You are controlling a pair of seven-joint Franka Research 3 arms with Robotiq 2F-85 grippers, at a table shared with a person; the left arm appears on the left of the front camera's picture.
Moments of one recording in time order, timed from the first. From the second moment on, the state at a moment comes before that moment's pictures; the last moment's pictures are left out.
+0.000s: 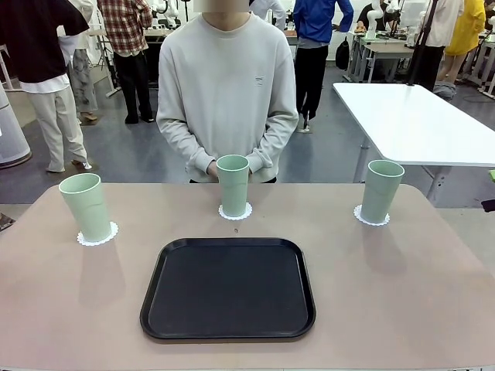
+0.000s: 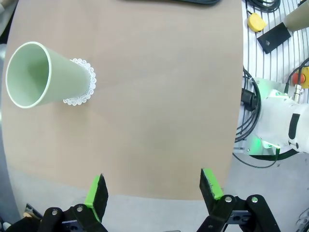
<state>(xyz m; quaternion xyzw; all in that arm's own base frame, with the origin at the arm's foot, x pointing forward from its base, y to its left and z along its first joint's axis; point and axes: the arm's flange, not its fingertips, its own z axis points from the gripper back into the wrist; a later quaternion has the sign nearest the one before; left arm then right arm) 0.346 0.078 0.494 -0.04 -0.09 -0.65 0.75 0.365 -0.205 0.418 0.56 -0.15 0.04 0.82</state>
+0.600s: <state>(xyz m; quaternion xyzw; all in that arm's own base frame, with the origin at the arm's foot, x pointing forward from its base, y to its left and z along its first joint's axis) 0.341 0.081 0.497 -0.04 -0.11 -0.61 0.79 0.365 -0.205 0.418 0.56 -0.15 0.04 0.82</state>
